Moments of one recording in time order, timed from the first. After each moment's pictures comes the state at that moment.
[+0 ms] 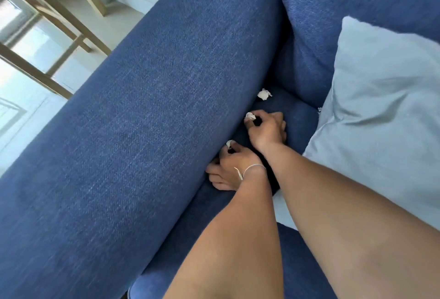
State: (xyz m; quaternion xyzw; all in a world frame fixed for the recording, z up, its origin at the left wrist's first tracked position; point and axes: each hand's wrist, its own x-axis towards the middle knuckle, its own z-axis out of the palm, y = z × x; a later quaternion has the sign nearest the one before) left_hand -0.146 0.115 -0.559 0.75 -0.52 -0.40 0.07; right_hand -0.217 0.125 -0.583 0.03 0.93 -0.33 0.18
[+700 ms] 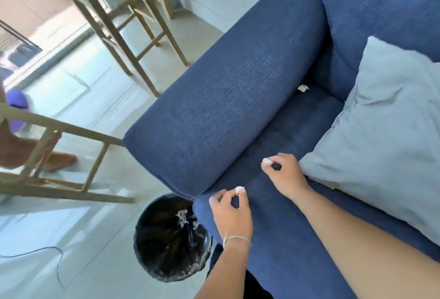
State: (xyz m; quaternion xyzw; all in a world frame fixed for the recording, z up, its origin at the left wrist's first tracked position) left_hand 0.137 0.119 -0.466 0.60 -0.61 -0.52 0.07; right_hand -0.017 0.178 -0.485 -0.12 0.87 -0.35 0.33
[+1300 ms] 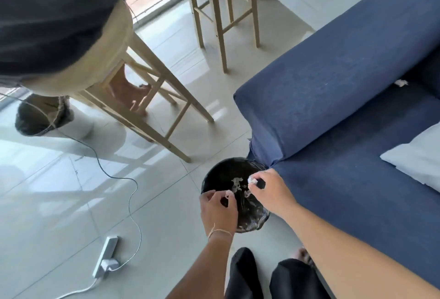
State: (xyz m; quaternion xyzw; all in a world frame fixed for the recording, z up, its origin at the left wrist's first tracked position) left_hand 0.383 0.009 -0.453 0.68 -0.61 -0.41 0.03; right_hand 0.228 0.061 -0.446 -0.31 0.81 -0.25 0.43
